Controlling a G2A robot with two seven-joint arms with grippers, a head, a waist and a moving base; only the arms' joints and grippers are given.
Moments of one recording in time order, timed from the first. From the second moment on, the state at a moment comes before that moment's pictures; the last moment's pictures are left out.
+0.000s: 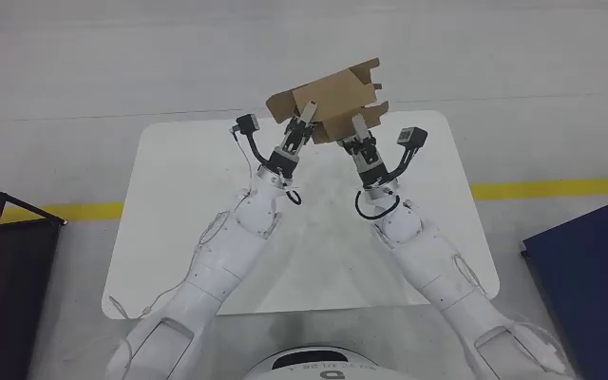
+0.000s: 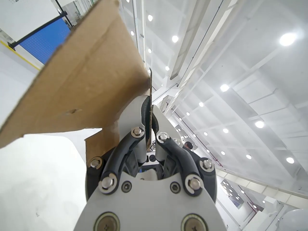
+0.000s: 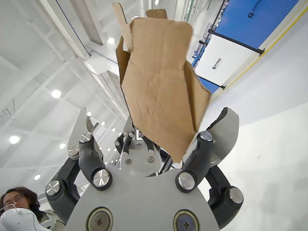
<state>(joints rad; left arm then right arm) 1.05 -1.50 -0.99 -1.14 0.12 -0.69 0.12 -1.13 -1.29 0.97 -1.27 0.14 -0.72 -0.13</state>
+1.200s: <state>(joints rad) 1.08 -1.52 -1.03 -1.12 -0.09 -0.73 -0.09 -1.19 -1.32 1.14 -1.20 0.07 -0.86 -0.11</state>
